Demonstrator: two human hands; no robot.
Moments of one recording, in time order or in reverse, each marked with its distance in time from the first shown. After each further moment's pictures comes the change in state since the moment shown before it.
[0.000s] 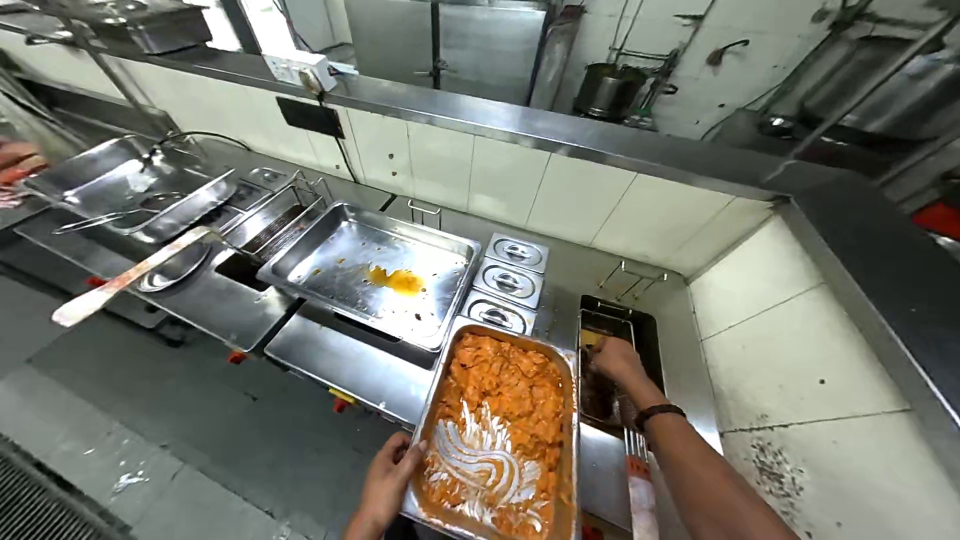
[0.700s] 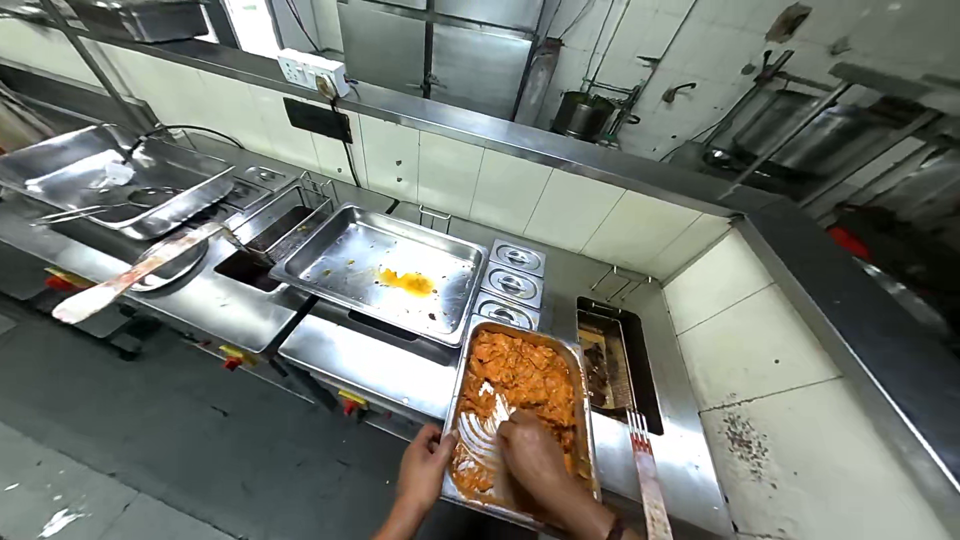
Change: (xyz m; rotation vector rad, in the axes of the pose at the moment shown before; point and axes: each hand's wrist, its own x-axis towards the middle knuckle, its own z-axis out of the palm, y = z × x) left_hand 0.006 -0.002 0.001 0.061 -0.057 0.000; right_hand -0.221 -0.133 0.120 -0.214 -0.005 -0.487
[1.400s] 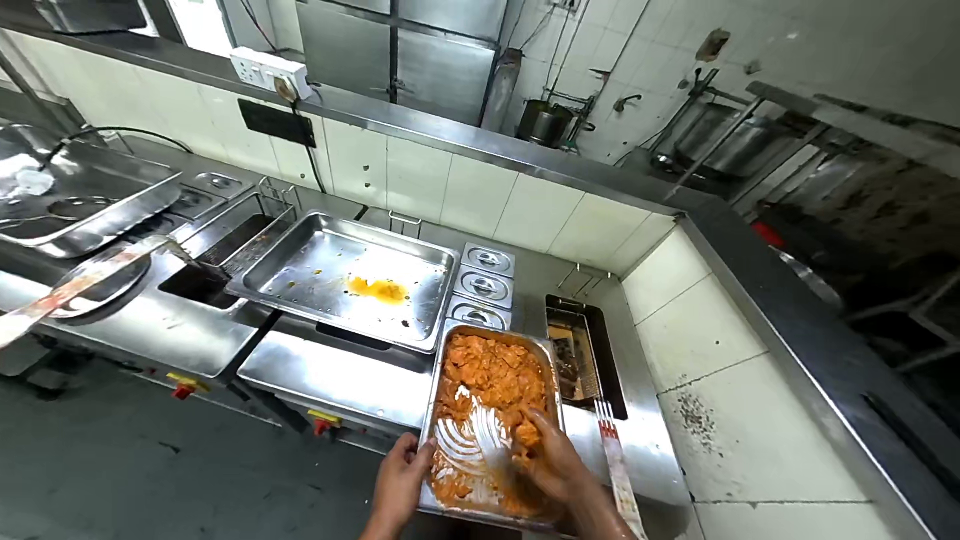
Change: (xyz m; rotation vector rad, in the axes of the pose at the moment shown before) left_hand 0.006 -0.004 -0.002 0.030 -0.036 0.018; right_hand -0.034 0.033 -0.031 1.890 0.043 0.530
